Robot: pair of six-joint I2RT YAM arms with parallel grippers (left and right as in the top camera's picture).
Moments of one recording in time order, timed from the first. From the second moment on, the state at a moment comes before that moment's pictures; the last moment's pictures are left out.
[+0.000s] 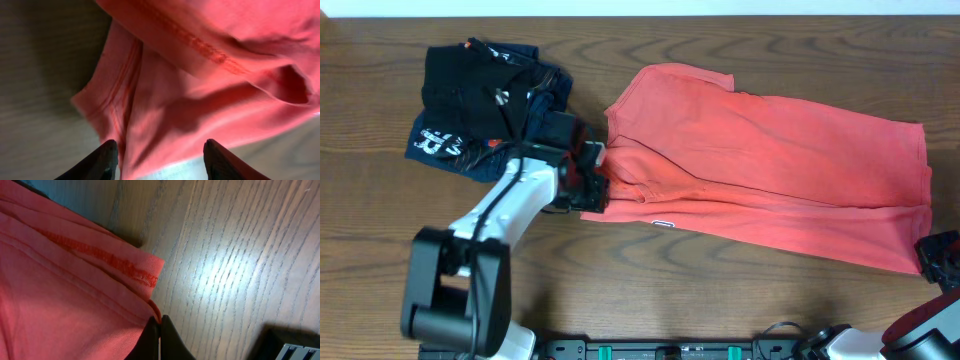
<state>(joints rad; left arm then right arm) -0.25 1.71 1.00 -0.72 0.25 -0.06 -0.91 1.55 0.93 -0.86 0.10 0.46</state>
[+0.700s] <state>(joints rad) -0.09 1.70 1.21 -0.84 0.20 -0.07 -0.90 1.55 0.93 -0.88 0.07 0.46</state>
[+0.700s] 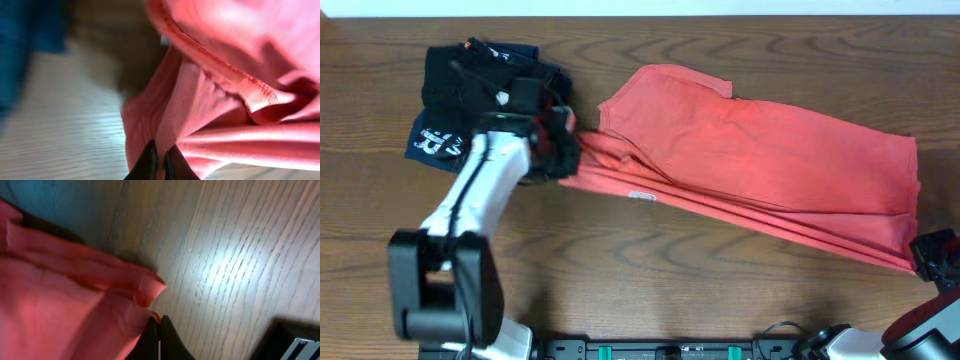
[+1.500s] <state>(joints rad) -0.06 1.67 1.23 -1.05 0.12 -0.07 -0.89 1.55 0.94 -0.85 -0.07 0.39</state>
